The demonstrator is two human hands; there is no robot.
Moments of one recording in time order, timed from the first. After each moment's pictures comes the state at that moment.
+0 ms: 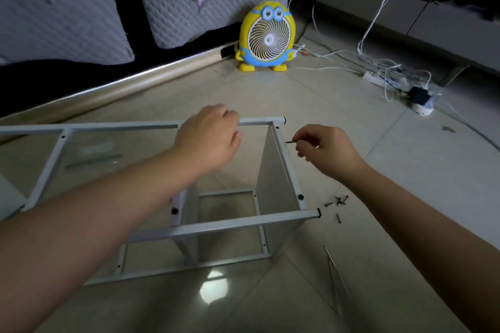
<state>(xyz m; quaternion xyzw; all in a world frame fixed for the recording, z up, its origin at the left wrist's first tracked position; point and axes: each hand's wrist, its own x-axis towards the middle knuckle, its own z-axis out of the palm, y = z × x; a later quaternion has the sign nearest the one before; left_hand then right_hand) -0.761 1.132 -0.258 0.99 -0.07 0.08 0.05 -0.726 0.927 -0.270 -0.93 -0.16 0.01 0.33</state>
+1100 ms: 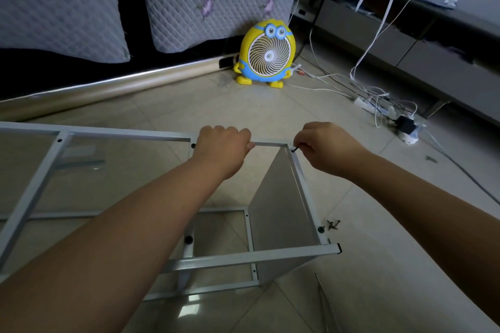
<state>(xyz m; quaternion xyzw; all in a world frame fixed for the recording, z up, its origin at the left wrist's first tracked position) -0.708 1.130 -0.303 1.00 -0.06 0.05 -0.05 -0.681 0.948 -0.243 -0.95 -0.32 0.00 -0.04</state>
